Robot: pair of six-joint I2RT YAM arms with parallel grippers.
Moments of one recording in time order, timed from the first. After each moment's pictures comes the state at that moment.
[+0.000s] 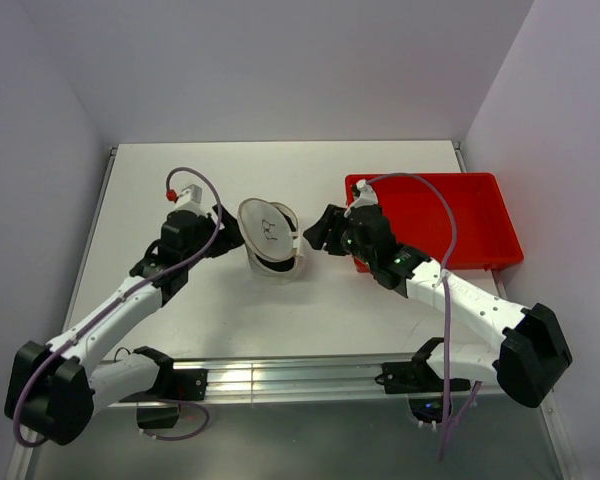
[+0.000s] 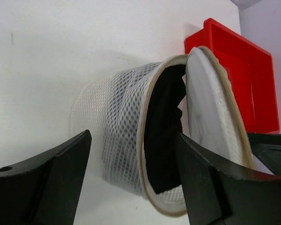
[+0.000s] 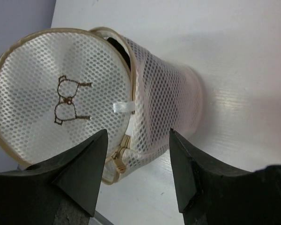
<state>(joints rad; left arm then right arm) -0.43 1.11 0.66 0.04 0.04 -0.76 0.67 1.17 0.80 -0.04 0.10 0.74</state>
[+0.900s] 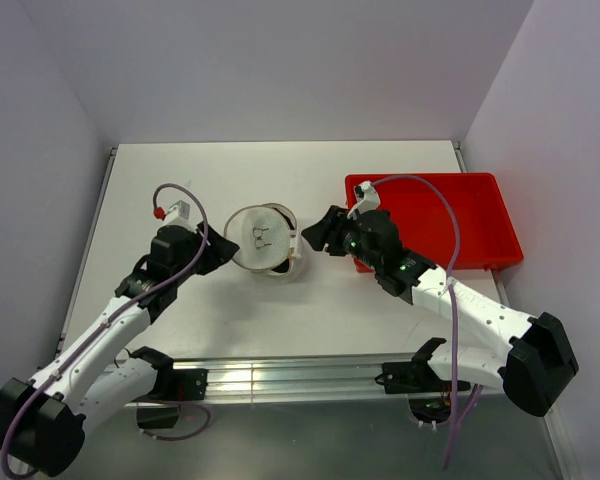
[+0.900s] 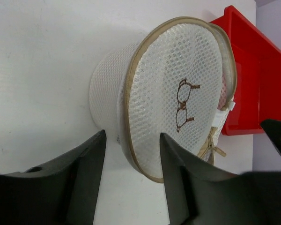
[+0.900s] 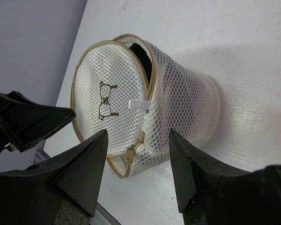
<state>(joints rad) -0.42 0.89 0.60 -0.20 0.01 -0.83 0.67 1.11 0.72 0.07 0.03 0.74</state>
